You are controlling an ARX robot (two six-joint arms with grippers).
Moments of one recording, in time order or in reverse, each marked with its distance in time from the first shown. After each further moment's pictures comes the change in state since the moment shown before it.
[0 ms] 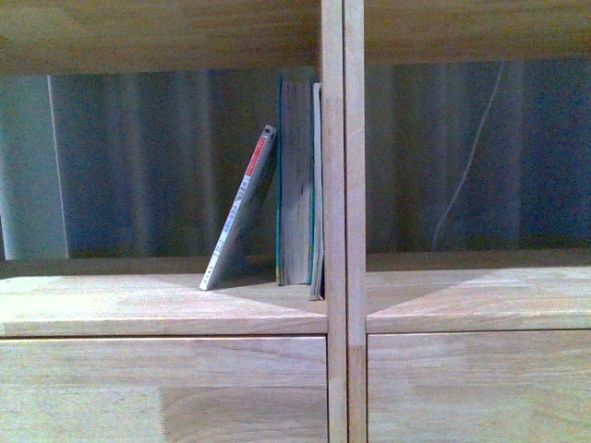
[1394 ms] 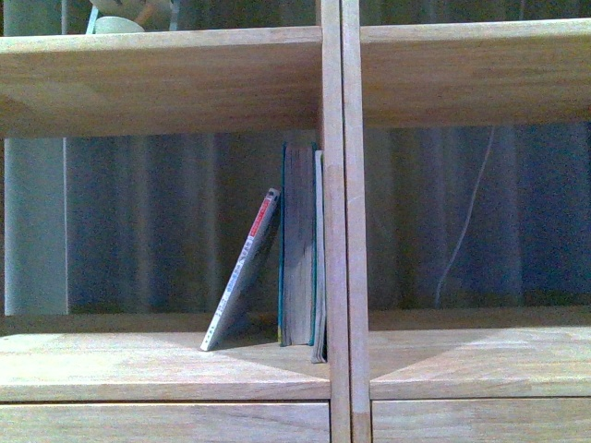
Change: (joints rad) left arm 0.075 -0.005 0.000 -0.002 0.037 0.000; right arm 0.000 -0.199 0.000 -0.214 -0.001 0.000
